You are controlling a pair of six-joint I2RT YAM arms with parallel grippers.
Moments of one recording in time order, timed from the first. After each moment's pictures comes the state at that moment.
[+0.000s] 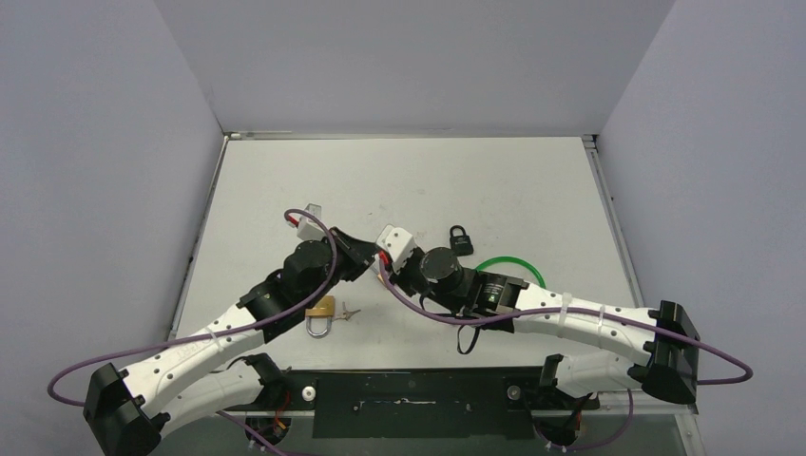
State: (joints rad) left arm -0.83 0.89 0.65 -0.06 -0.28 -1.21; right arm 1.16 1.24 0.94 -0.05 0.25 -0.15
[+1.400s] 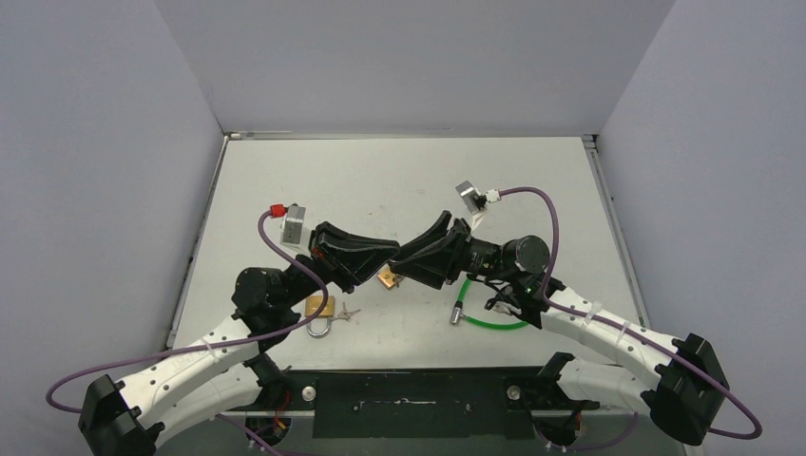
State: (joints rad) left arm -0.82 0.81 0.54 0.85 0.33 -0.75; right arm 0.80 1.06 0.68 0.80 -0.63 0.92
